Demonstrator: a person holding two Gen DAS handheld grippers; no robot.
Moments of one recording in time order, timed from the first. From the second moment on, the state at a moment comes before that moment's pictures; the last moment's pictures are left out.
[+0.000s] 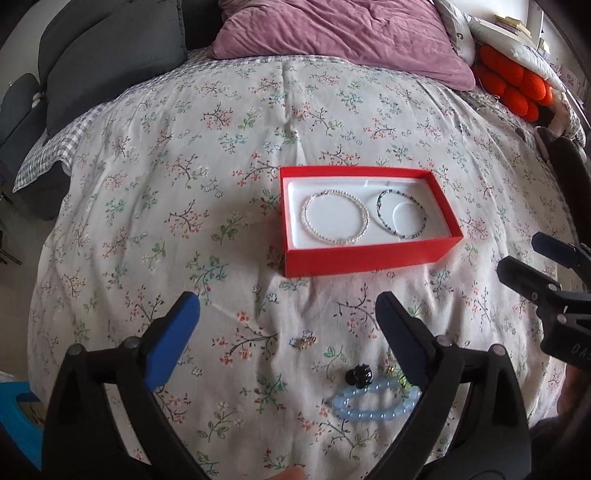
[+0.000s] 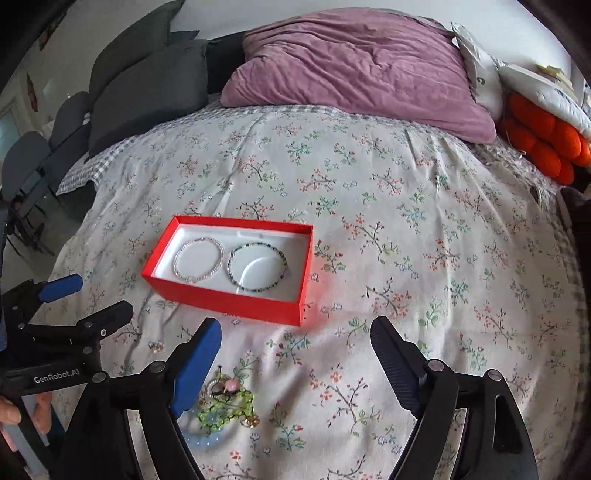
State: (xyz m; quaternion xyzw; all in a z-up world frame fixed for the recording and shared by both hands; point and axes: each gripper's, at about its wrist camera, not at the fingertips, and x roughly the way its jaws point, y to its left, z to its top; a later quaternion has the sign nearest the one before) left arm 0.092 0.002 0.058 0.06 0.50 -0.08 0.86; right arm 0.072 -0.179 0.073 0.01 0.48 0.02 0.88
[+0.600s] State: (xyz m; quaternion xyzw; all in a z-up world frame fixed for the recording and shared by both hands) left arm 0.060 0.024 0.016 0.09 0.53 -0.11 0.84; right arm 0.053 -0.187 0.011 -0.01 0.58 0.03 0.82
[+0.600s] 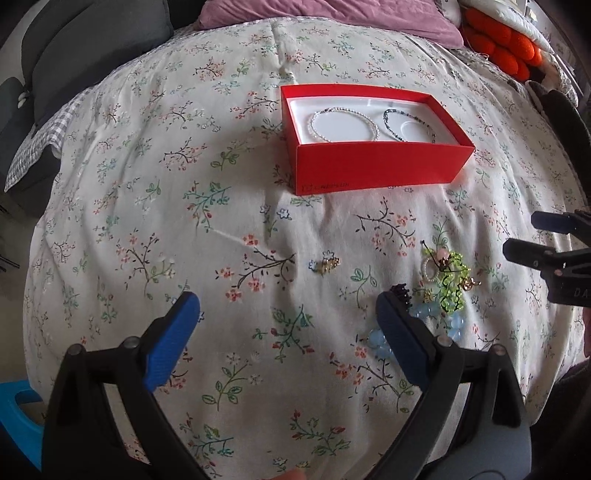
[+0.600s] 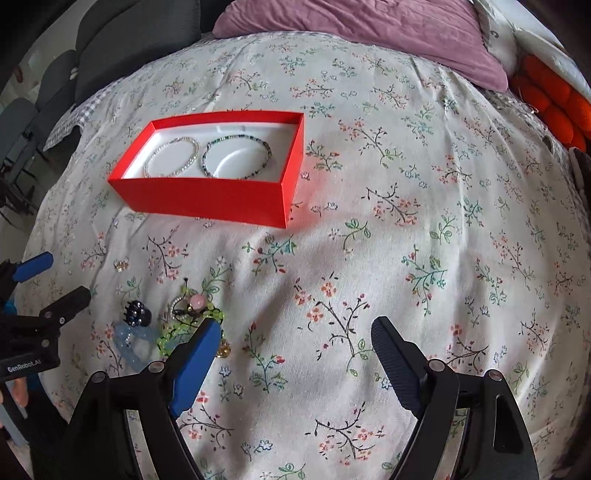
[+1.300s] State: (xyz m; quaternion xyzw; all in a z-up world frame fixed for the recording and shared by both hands) left arm 0.034 -0.019 -0.013 0.13 0.55 -0.23 0.79; right arm 0.030 -0.174 -0.019 -0.05 0.61 0.06 0.79
